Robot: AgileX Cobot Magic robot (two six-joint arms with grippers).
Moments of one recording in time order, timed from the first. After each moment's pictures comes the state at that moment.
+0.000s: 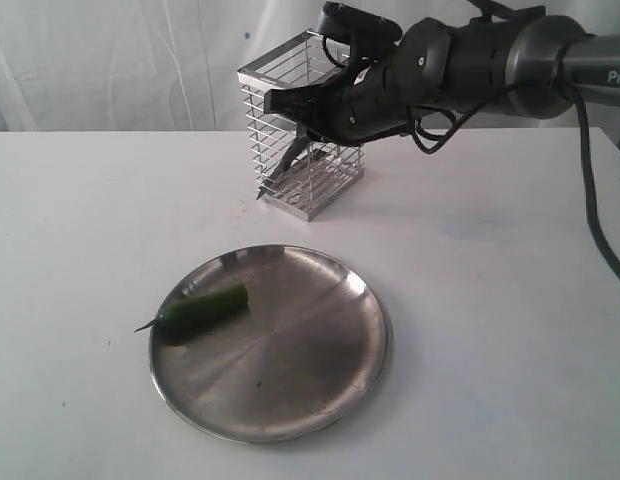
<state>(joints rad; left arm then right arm) -0.13 0.00 0.02 -0.29 0.40 0.24 0.48 1.96 -1.54 0.36 0.31 0.01</state>
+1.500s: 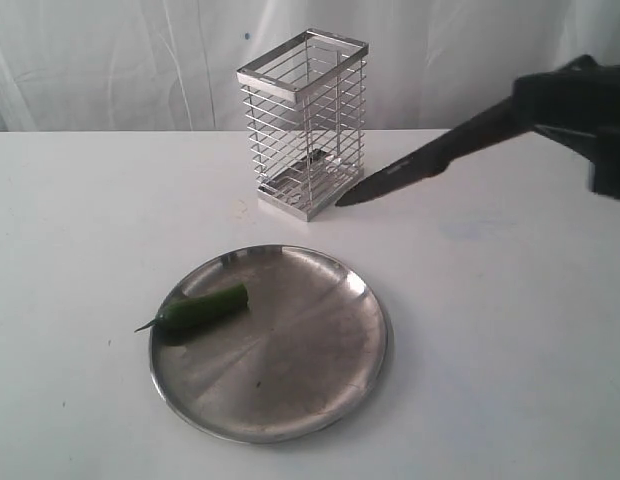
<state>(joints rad) -0.13 0.00 0.02 -0.29 0.40 0.24 0.48 0.70 -0.79 0.41 0.44 -0.26</state>
